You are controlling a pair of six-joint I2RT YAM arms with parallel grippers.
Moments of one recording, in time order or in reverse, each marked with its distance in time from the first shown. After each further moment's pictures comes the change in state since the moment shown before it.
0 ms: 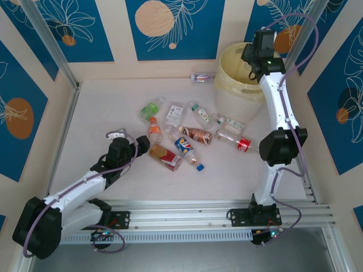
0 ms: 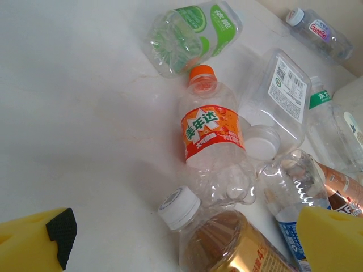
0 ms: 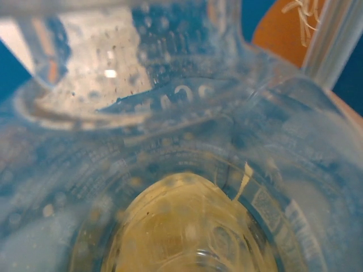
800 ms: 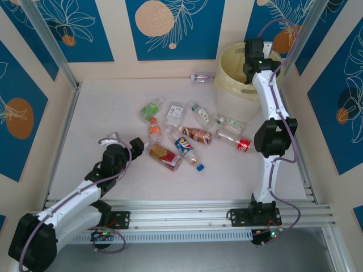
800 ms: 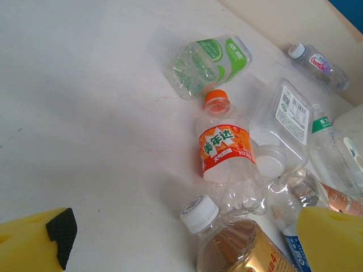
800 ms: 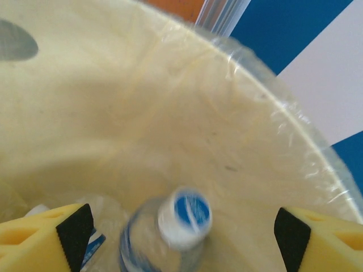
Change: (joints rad) left arm 0.014 -0.144 -0.078 -0.003 -0.067 -0.018; right arm 0.006 0.151 0.070 -0.127 0.377 -0.153
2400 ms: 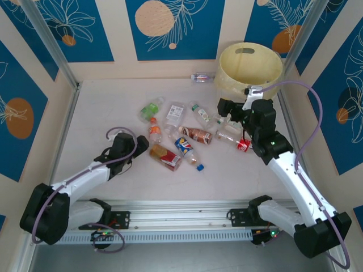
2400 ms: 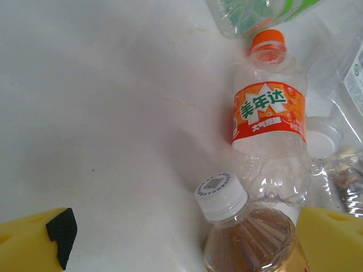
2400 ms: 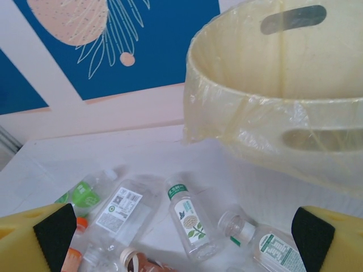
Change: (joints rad) left arm 0.025 0.316 0.190 -0.171 0.124 -0.185; right arm 0.267 -1.168 -1.323 0.617 -0.574 0.173
